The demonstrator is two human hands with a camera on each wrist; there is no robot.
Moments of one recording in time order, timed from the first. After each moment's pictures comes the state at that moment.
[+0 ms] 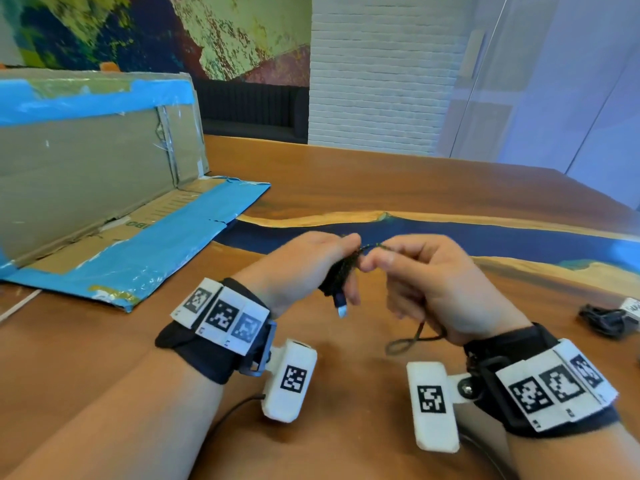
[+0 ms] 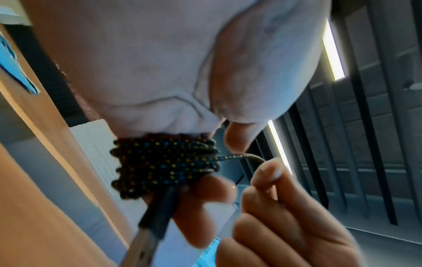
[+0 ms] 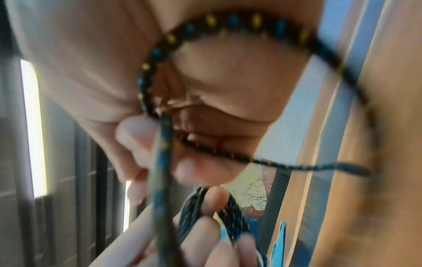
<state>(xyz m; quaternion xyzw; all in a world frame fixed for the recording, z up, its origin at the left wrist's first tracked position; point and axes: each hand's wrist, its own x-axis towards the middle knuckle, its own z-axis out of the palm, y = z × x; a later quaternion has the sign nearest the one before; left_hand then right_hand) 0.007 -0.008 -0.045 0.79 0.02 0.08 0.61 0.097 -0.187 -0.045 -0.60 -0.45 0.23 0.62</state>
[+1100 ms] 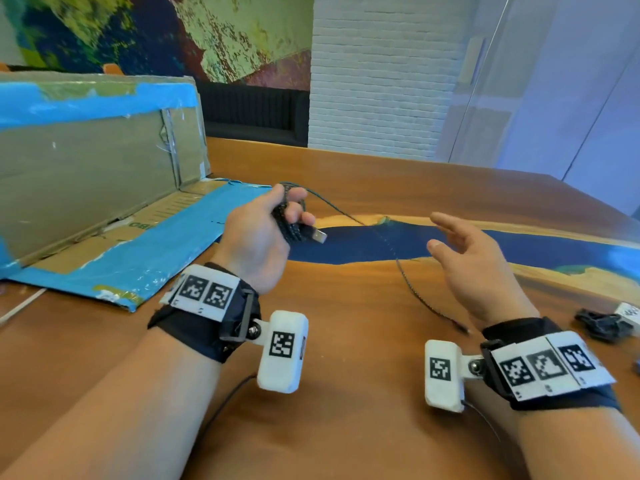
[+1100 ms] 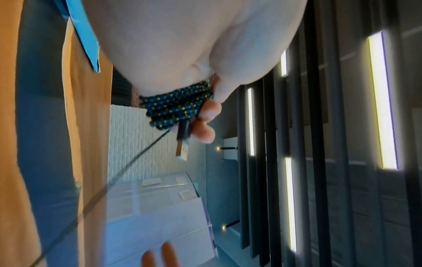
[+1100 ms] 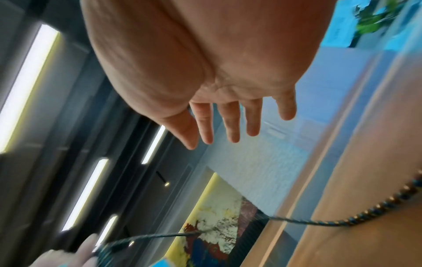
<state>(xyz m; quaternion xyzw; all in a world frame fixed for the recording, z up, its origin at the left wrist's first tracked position) 0.012 0.027 -0.032 0.46 0.07 0.29 0.84 0.147 -0.202 -0.055 -0.80 -0.26 -0.03 0.53</state>
